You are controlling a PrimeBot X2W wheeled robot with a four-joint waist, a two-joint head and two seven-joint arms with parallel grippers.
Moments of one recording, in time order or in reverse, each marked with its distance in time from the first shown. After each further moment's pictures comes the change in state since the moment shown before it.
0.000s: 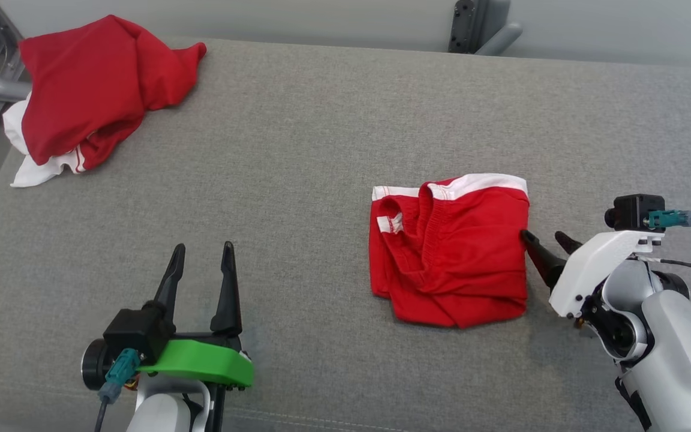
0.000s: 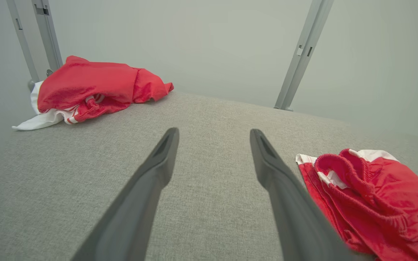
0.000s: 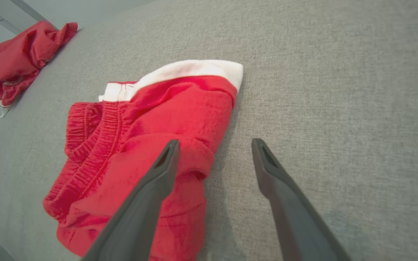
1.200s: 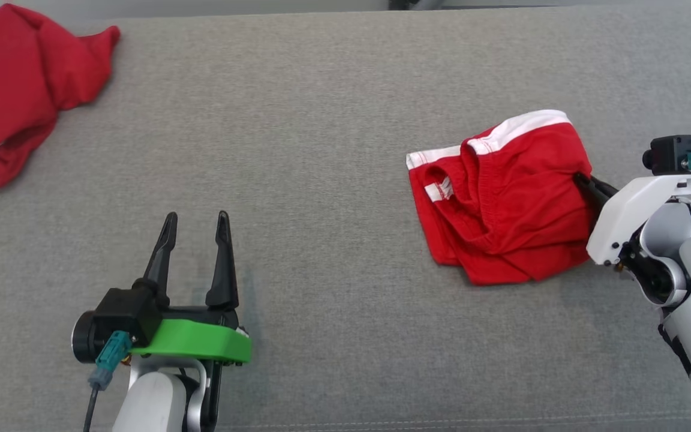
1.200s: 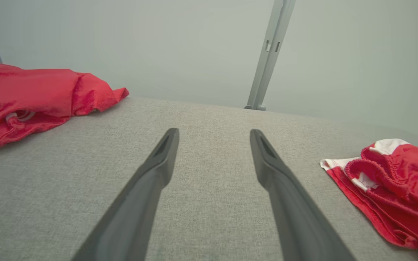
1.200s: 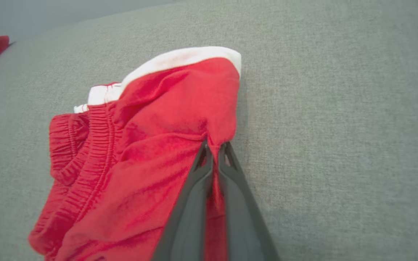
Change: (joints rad) left arm -0.041 0.000 0.006 -0.064 0.014 0.004 0.000; right arm -0.177 -0.150 0.113 0.108 0.044 0.000 -0.056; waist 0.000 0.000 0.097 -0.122
